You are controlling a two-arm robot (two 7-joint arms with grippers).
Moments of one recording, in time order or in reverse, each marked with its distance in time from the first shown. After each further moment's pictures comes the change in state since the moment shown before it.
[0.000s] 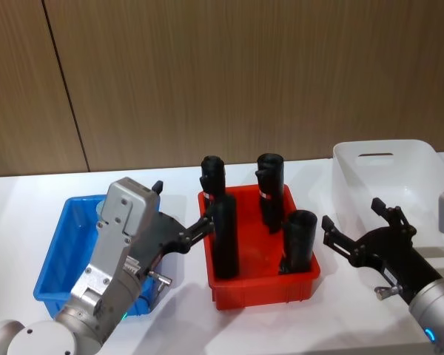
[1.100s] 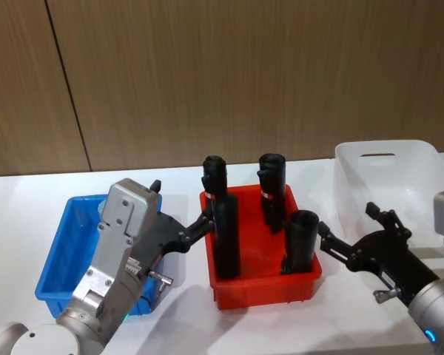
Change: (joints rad) left arm 0.012 0.000 0.004 -0.016 0.009 0.000 0.041; right arm 0.012 0.003 0.003 0.012 0.003 0.026 0.049
